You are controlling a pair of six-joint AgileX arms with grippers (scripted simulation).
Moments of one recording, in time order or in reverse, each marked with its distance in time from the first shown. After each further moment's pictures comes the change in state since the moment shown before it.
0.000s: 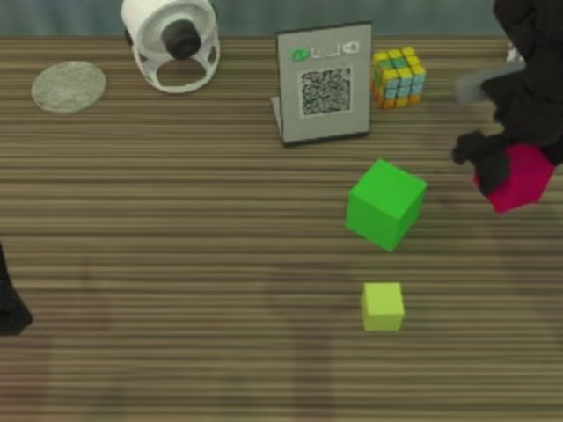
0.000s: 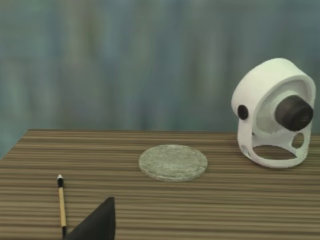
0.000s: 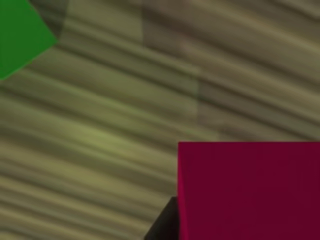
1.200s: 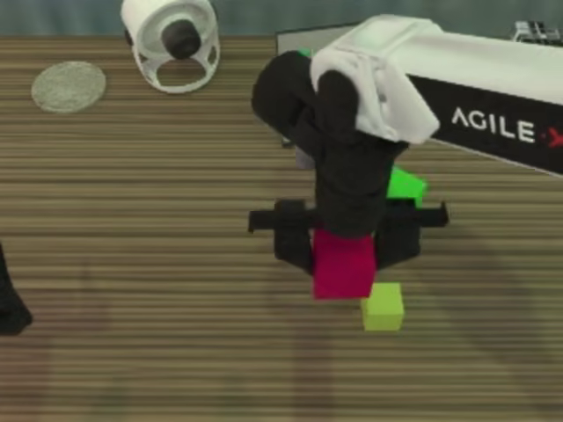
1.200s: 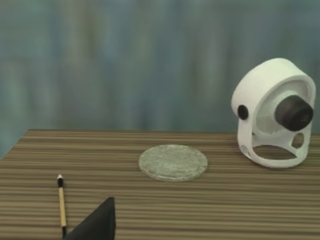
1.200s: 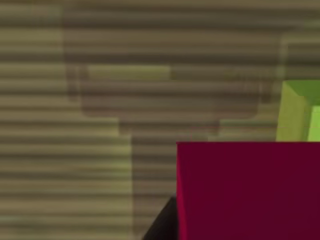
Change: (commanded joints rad) left arm 0.000 0.000 0.000 0.000 0.000 0.000; right arm 0.555 -0.075 -0.050 -0.042 0.013 0.909
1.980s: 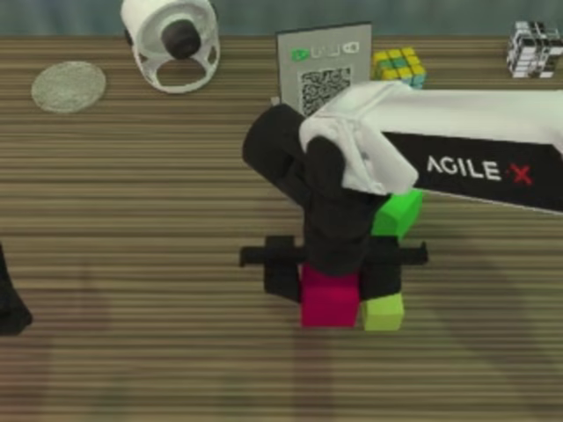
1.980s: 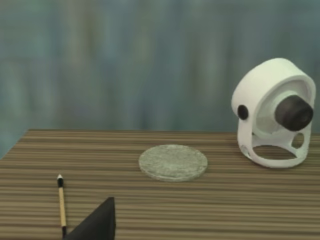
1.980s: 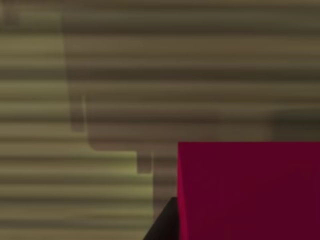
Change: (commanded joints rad) left arm 0.000 0.000 0.000 0.000 0.000 0.000; right arm 0.032 0.040 -0.144 0.206 0.002 0.044
